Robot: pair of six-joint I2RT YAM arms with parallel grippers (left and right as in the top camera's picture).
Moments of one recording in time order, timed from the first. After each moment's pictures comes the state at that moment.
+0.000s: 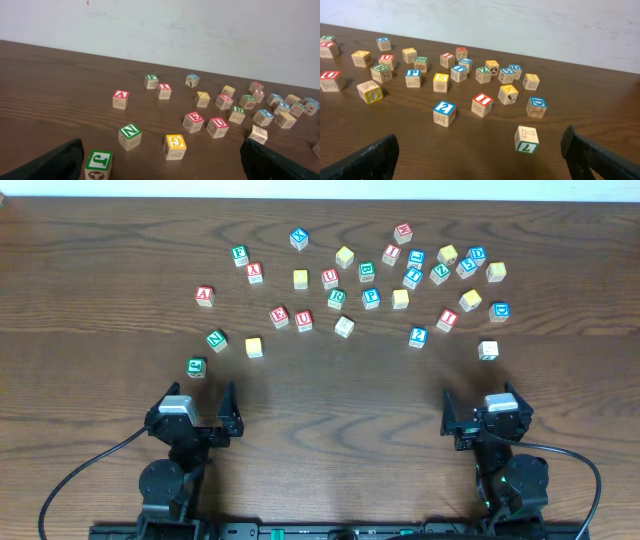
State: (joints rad) left arm -0.08 0.01 0.01 -0.10 0.01 -0.20; right arm 0.14 0.10 0.01 -0.07 0.06 -0.09
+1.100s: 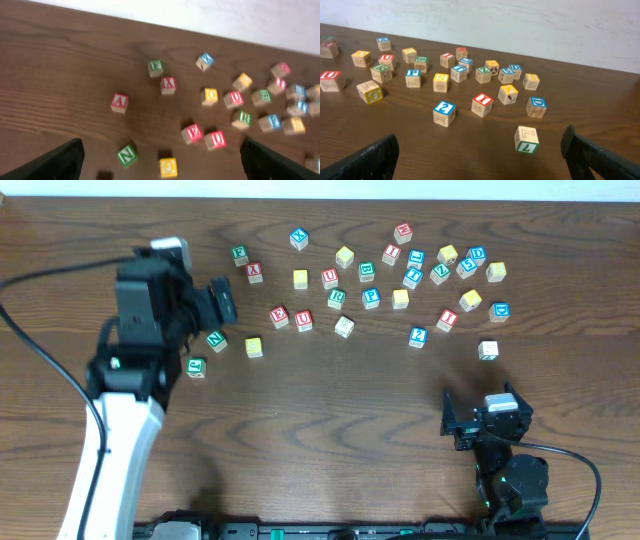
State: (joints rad) left arm -0.05 1.26 1.18 -0.56 0.02 -0.24; right arm 0.14 0.10 0.01 -0.07 0.05 -0.09
